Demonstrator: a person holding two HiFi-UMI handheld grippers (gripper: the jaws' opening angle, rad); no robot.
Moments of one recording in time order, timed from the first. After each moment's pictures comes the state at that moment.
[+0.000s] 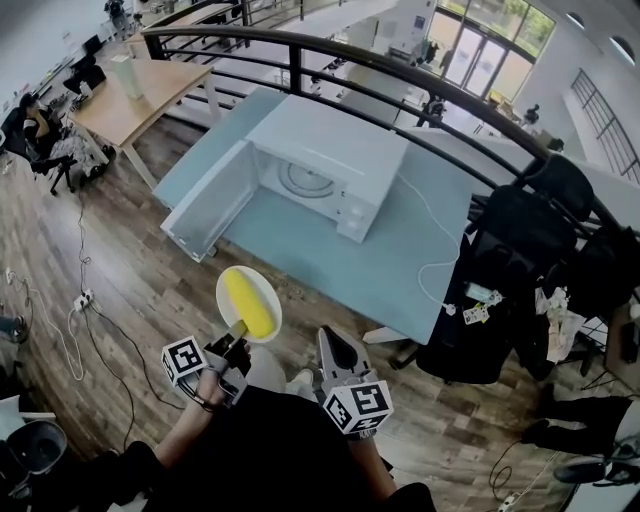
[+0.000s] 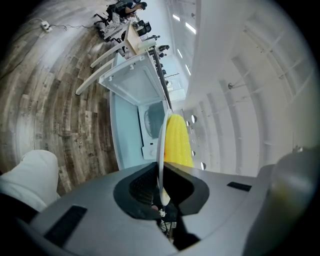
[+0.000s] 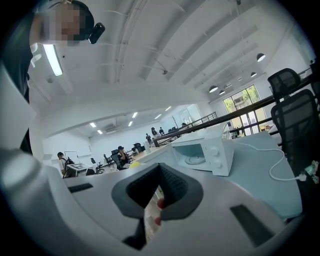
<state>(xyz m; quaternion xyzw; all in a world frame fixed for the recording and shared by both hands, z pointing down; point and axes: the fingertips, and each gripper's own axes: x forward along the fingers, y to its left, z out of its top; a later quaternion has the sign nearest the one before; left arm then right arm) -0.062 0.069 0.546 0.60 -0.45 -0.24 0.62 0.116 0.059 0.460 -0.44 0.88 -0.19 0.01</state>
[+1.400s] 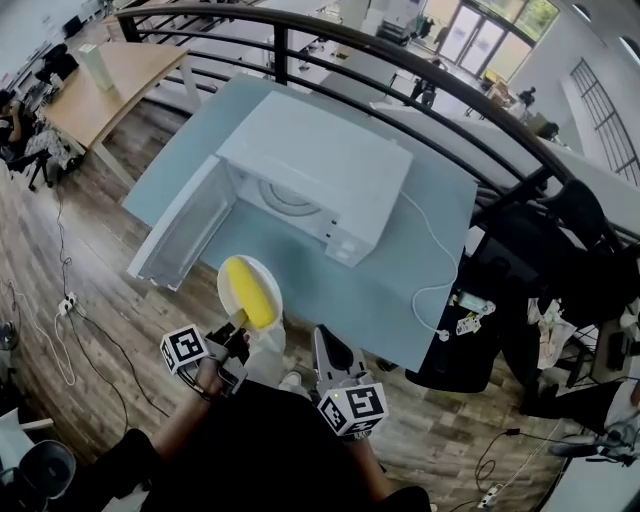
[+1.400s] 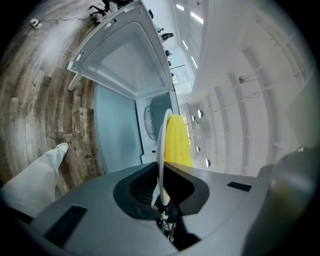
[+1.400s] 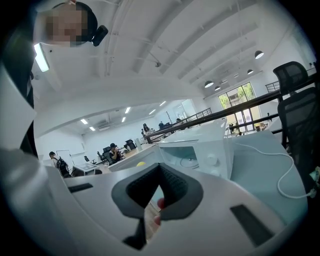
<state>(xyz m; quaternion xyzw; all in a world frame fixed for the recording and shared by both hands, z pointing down) -0.053 -0.089 0.585 0.59 -0.43 -0.20 0.65 0.113 -0.081 0.480 -0.46 0.86 -0.22 -0.02</state>
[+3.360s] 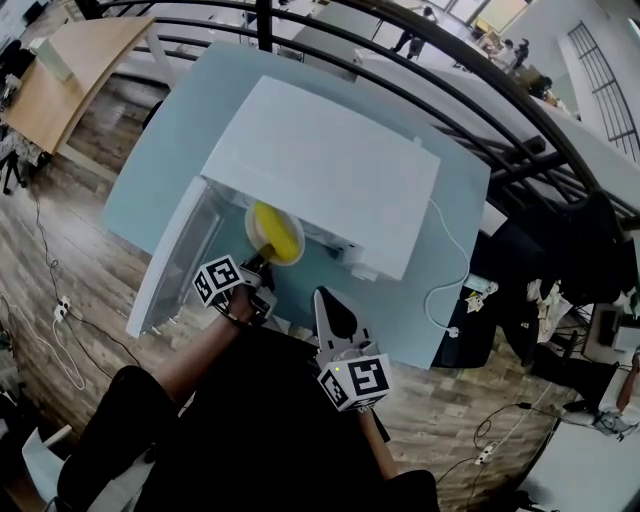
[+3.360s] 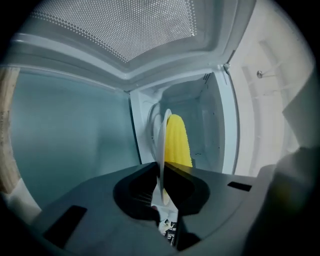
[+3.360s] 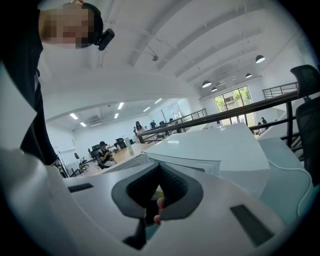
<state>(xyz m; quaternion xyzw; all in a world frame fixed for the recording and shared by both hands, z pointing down) -0.058 -0.319 0.697 0.58 -0.43 -0.16 0.68 0.048 -0.242 0.477 -0.49 0.84 -0.21 -0.04</state>
